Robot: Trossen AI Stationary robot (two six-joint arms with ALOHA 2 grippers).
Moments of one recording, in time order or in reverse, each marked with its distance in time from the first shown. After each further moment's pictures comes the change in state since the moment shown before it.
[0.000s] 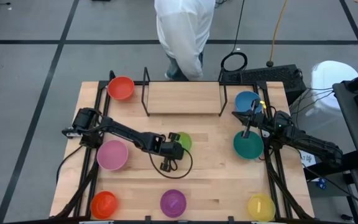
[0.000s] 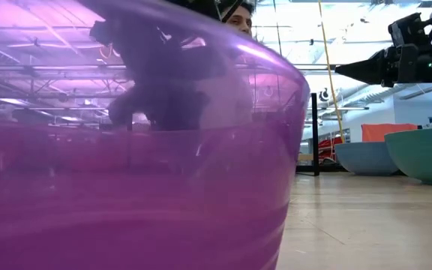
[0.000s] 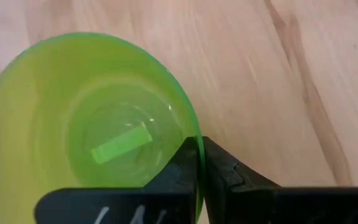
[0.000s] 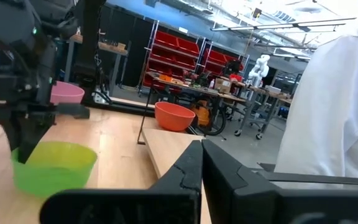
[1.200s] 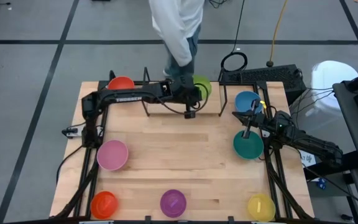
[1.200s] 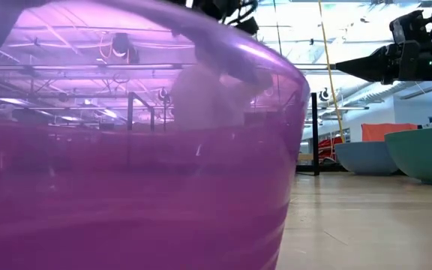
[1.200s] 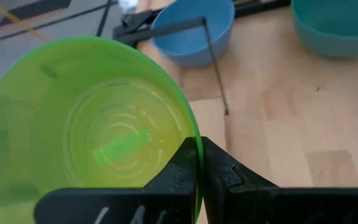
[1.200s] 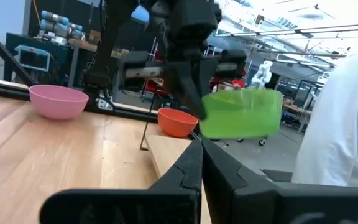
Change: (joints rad) left arm 0.460 0.077 0.534 -0.055 0.128 0.225; right arm 0.000 0.005 0.000 0.028 -0.018 0.000
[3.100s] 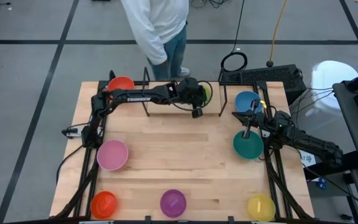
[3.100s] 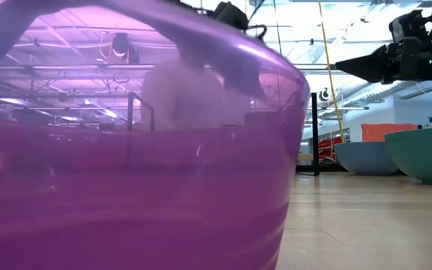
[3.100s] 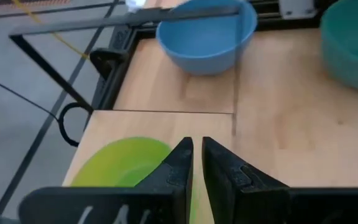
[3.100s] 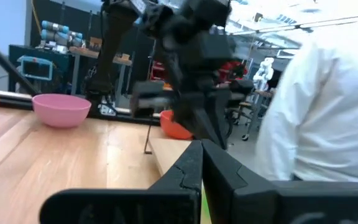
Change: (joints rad) left arm 0.026 0.094 0.000 0.152 0.025 -0.141; right arm 0.000 0.004 0.000 0.012 -0.003 0.053
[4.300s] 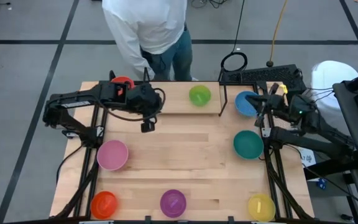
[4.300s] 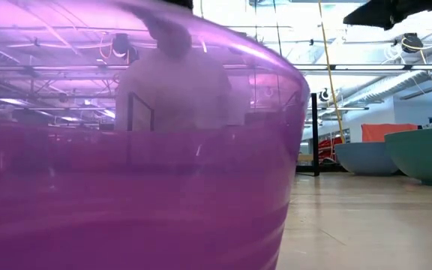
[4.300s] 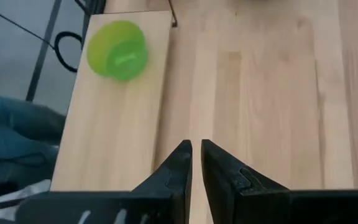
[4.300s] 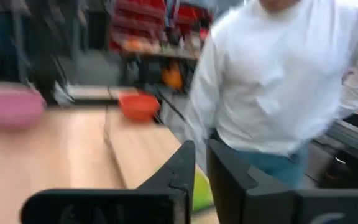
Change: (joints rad) left arm -0.229 -0.582 0.000 -0.948 -0.183 -0.196; right arm 0.000 0.299 0.617 -0.551 0.217 0.015
